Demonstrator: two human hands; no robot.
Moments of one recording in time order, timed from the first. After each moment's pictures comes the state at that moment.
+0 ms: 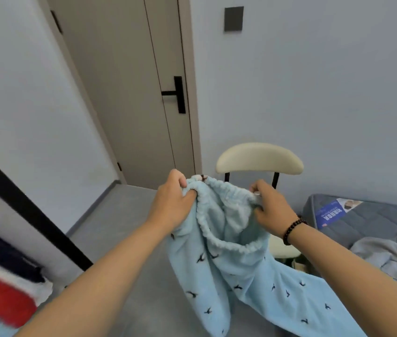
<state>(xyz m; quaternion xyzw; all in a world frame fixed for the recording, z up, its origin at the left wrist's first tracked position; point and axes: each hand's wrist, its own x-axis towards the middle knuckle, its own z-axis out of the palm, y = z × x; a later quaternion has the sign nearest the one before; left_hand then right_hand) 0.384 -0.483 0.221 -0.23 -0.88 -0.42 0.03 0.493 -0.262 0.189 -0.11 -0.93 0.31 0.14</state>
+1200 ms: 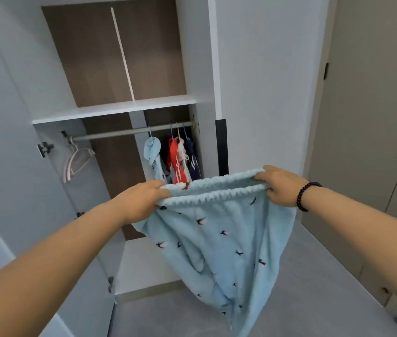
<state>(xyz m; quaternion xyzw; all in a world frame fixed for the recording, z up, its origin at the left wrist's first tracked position) 0.535 -0.754 0.359 0.04 -0.99 0.10 0.05 0.296 -0.483 0.338 0.50 -0.85 0.12 0.08</state>
